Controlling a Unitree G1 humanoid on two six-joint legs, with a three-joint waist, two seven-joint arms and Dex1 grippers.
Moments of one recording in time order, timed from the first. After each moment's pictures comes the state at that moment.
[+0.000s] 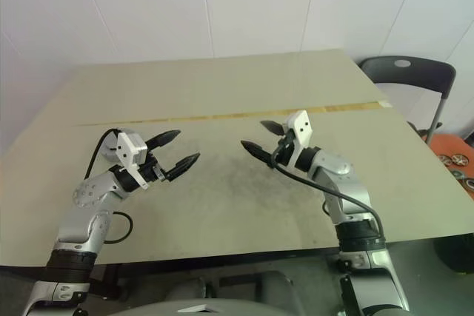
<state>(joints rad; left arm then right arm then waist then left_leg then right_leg) -0.14 0.41 0.05 -0.02 -0.38 0.01 -0.83 -0.37 -0.34 0.01 0.07 0.38 0.29 0.83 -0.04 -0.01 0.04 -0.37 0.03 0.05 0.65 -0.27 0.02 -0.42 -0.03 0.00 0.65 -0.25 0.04</state>
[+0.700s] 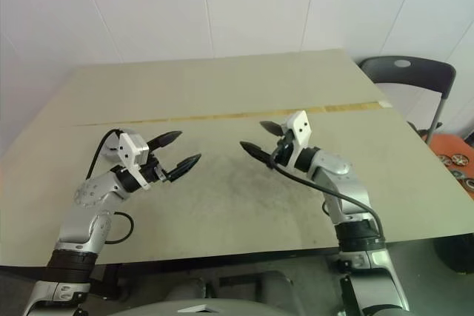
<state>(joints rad) -0.14 0.41 0.04 -0.01 -0.37 0.01 -0.83 -0.37 -0.34 0.02 0.07 0.37 0.29 0.84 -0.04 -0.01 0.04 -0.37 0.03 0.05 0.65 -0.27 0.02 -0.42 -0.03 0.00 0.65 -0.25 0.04</state>
